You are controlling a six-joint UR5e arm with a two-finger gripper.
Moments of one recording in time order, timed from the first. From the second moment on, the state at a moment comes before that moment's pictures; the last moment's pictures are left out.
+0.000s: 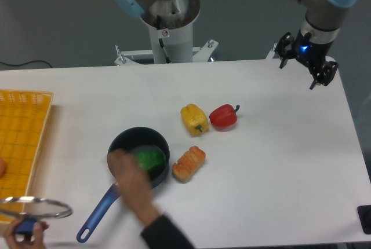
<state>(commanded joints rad) 2.92 -1.79 -1.56 -1.34 1.53 1.65</state>
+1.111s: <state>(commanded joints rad) 2.93 -1.77 -1.62 -1.30 1.50 1.59</state>
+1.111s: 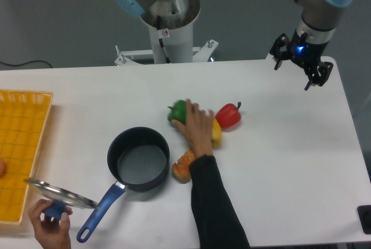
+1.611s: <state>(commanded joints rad) 2.92 -1.77 -1.63 -1.29 1.50 1.58</state>
